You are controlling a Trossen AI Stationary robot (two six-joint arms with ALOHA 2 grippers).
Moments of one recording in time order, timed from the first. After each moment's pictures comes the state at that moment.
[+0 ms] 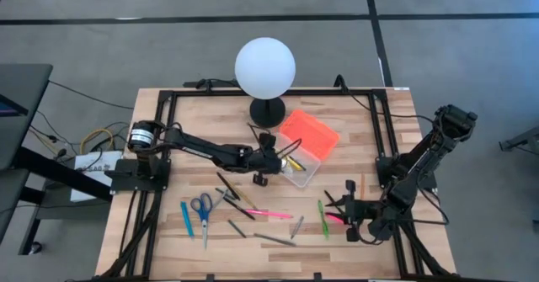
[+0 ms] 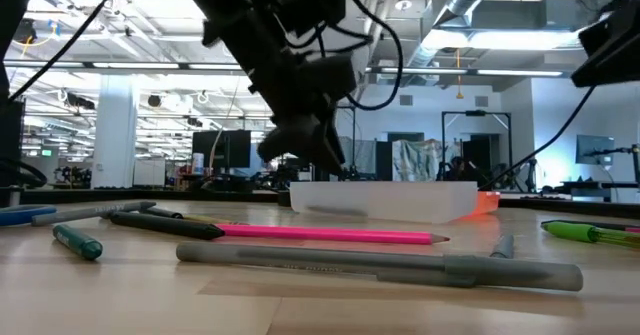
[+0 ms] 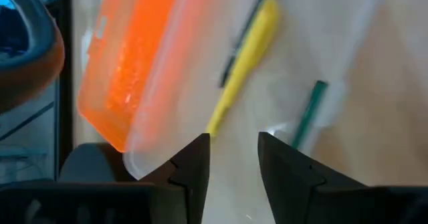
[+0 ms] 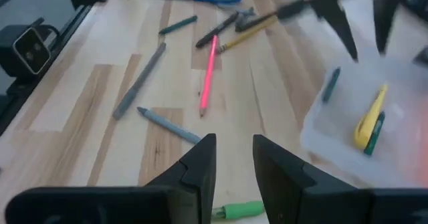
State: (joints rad) left arm -0.06 1.88 1.16 -0.15 -0.43 0.45; right arm 0.92 1.30 0.52 -0.03 0.81 0.53
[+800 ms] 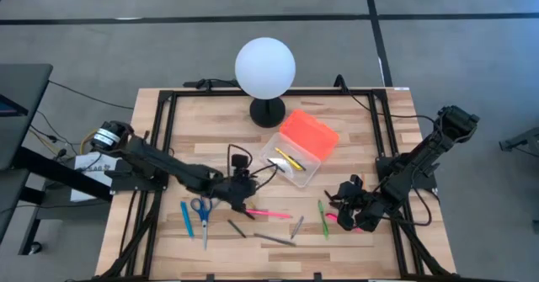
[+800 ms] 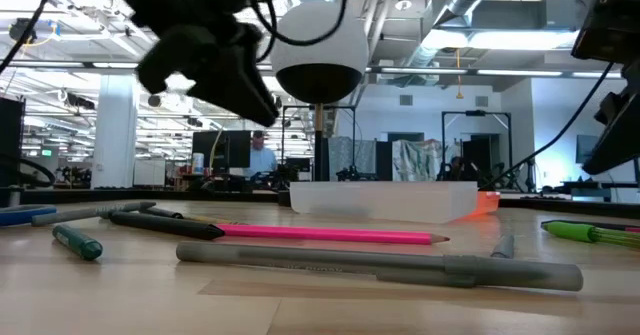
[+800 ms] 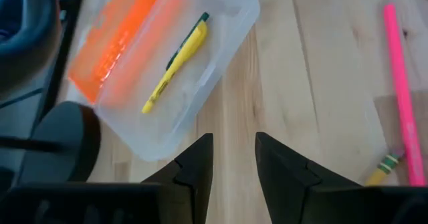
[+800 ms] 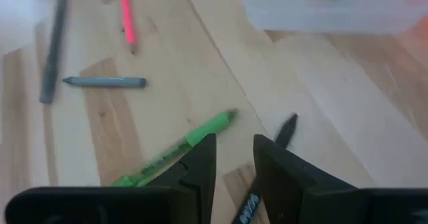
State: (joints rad) left arm -0.37 1.59 0.92 -0.21 -0.59 0.03; right arm 0.81 1.30 0.52 -0.34 0.58 1.13
